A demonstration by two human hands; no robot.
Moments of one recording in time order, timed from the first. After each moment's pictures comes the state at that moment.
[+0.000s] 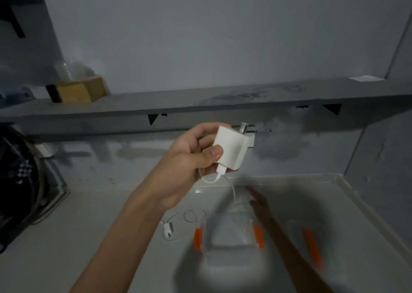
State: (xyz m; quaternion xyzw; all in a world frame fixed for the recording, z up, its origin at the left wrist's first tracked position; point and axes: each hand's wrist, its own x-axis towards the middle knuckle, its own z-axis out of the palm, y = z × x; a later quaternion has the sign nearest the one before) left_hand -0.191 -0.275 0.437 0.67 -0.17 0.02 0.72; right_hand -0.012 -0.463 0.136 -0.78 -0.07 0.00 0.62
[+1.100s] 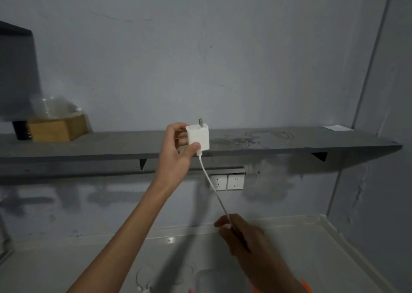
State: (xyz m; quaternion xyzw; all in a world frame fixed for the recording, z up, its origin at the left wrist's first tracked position) left_hand -0.054 -0.207 0.465 0.70 -0.14 0.31 0.62; right_hand -0.131 -0.392 0.359 -0.84 -0.25 -0.11 0.47
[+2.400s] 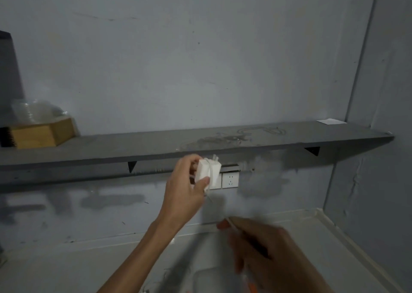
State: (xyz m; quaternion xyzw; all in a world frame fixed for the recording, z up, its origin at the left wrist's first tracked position) left_hand -0.070 -0.244 0.418 0.84 -0.11 0.29 0.45; right_hand -0.171 -0.425 0.416 -0.84 -0.26 -0.09 0.47
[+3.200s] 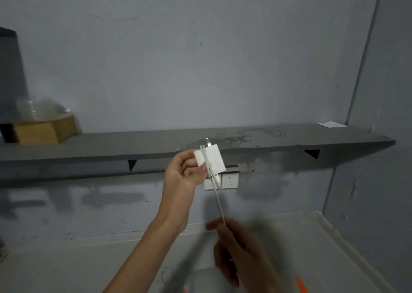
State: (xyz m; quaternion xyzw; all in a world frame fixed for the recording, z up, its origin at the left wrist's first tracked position) left_hand -0.097 -0.263 0.441 0.60 -0.10 0.19 0.77; right_hand -0.146 -0.397 0.369 -0.67 -0.19 0.04 0.72
